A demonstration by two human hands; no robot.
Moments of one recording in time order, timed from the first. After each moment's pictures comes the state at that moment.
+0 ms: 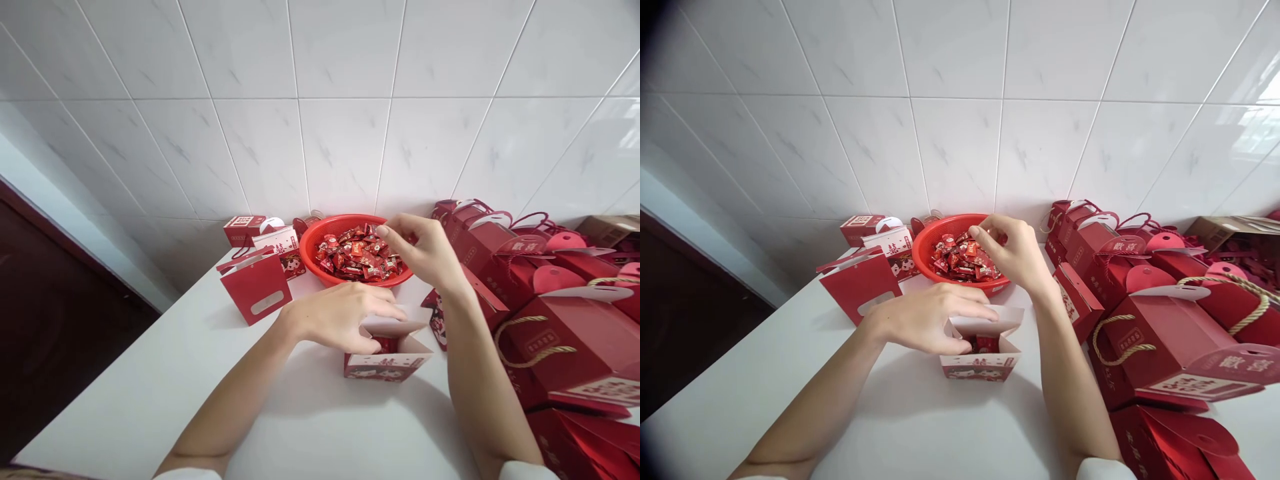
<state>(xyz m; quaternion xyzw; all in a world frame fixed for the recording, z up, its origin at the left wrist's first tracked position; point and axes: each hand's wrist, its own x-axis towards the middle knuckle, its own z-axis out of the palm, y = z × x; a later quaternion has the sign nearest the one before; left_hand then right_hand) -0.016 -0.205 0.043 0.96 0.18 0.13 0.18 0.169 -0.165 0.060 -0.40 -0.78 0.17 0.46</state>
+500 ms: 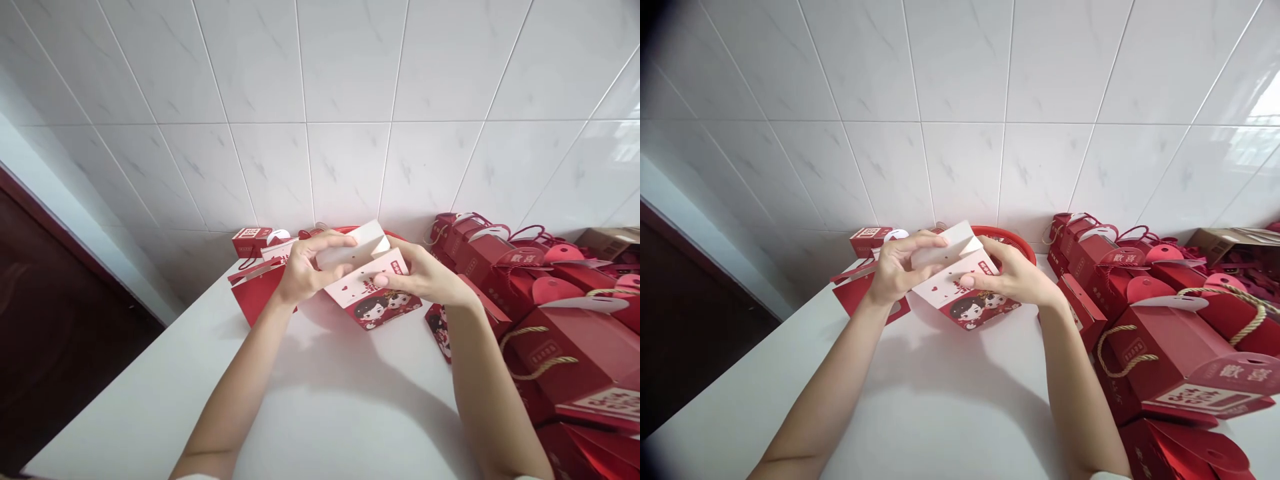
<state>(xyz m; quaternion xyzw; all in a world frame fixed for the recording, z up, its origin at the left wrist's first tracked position) -0.068 -0.169 0.052 0.75 0.21 0.58 0.25 0.176 -0.174 0.067 -0.23 -0.82 0.38 0.35</state>
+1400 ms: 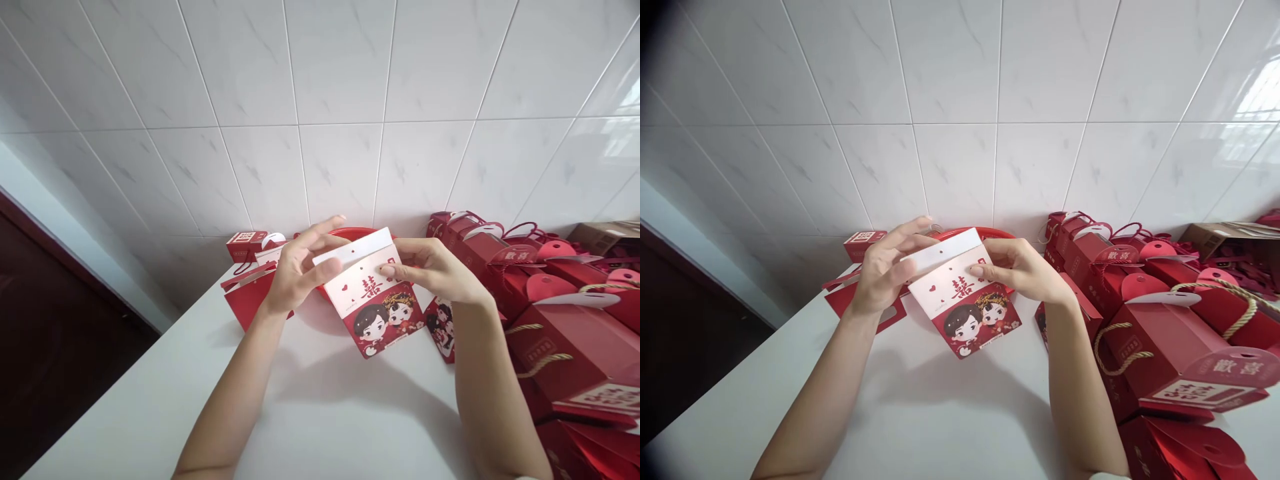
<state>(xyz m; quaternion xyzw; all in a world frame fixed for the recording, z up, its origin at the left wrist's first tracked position) -0.056 -0.183 0.057 0.72 0.22 0.57 0.33 0.188 -0.177 0.073 -0.25 -0.78 0.43 0.38</state>
